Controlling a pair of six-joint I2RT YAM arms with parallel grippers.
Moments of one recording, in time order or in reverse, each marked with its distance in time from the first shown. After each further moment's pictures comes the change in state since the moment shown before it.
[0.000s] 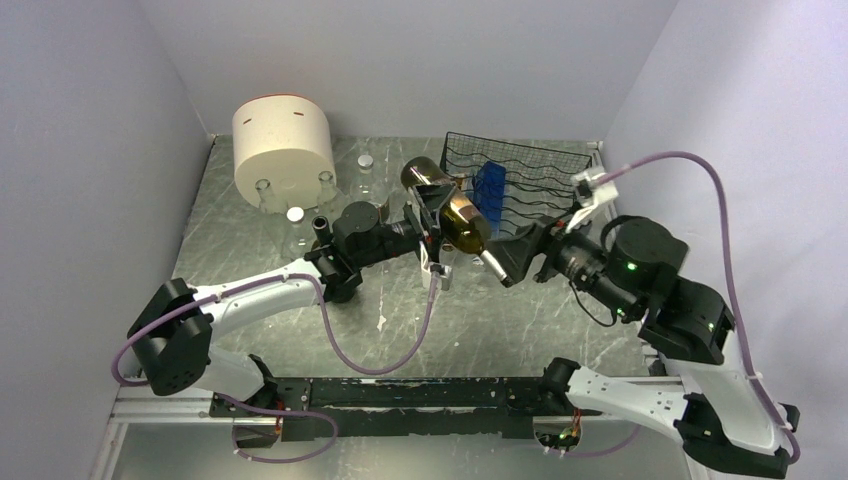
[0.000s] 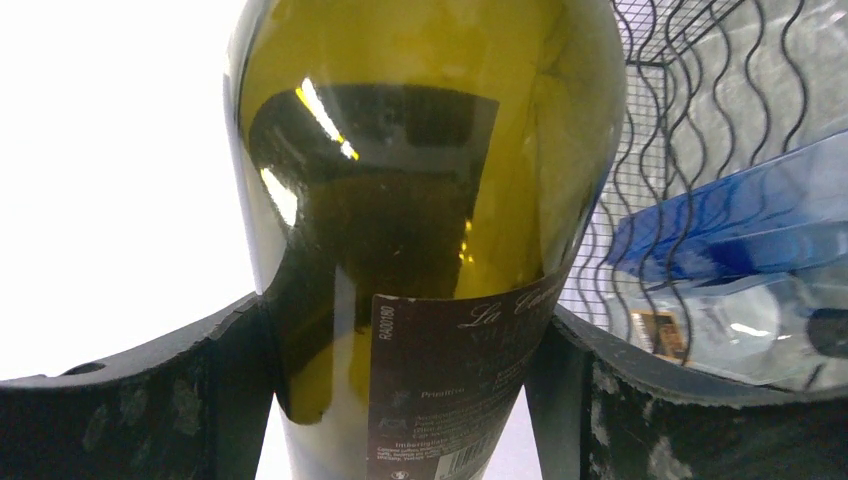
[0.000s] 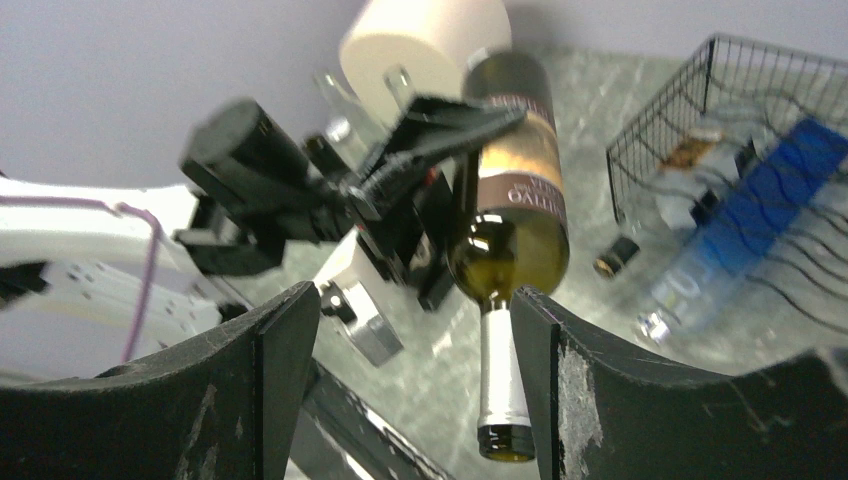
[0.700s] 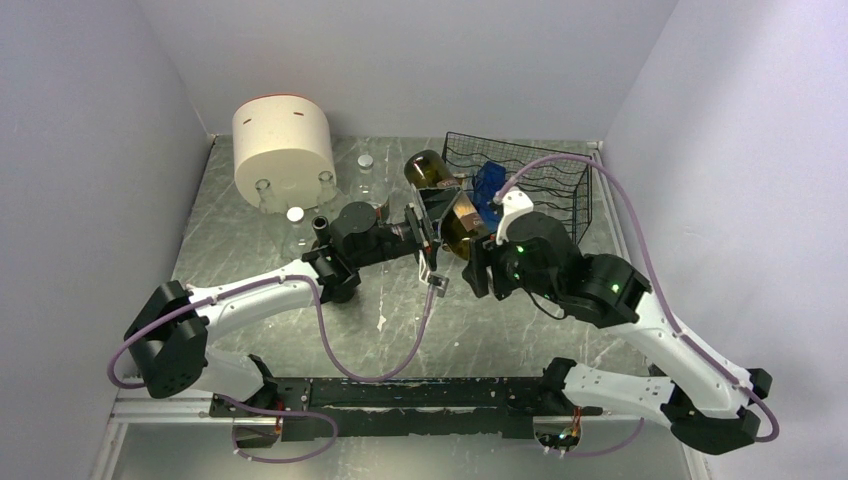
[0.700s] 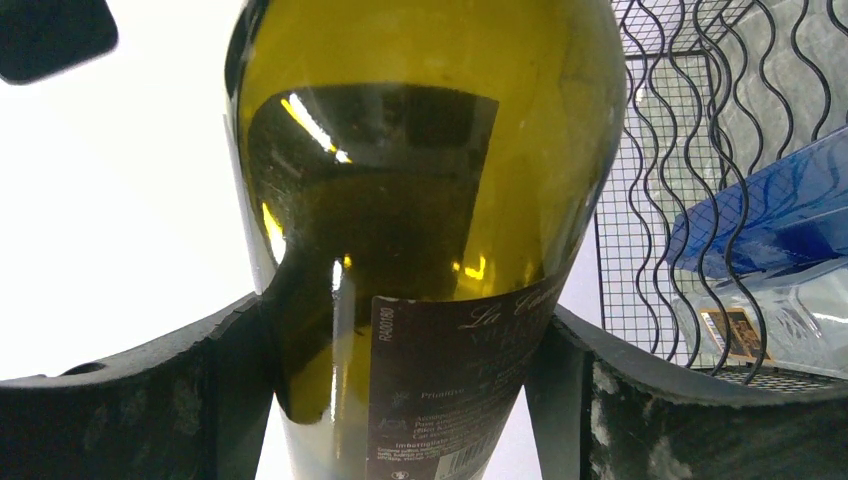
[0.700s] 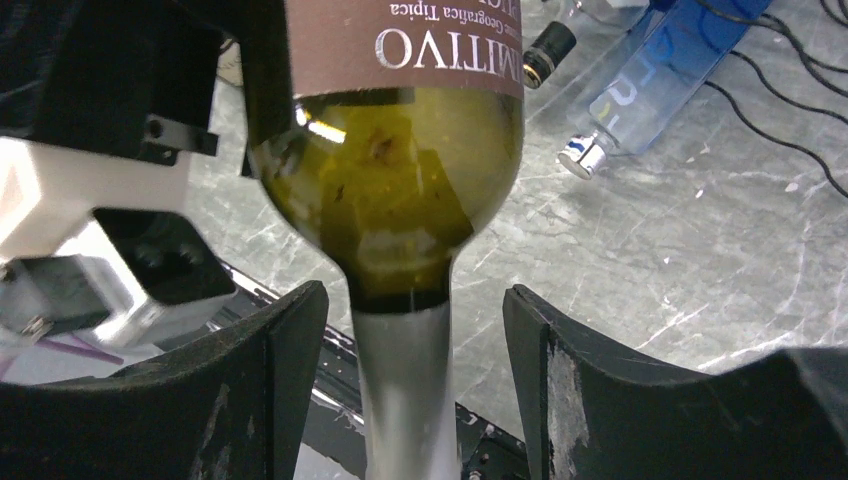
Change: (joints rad) left arm 0.000 -0.016 -0.002 -0.008 0.052 0.200; right arm 0.000 0.146 -0.164 -0.137 0.026 -0.002
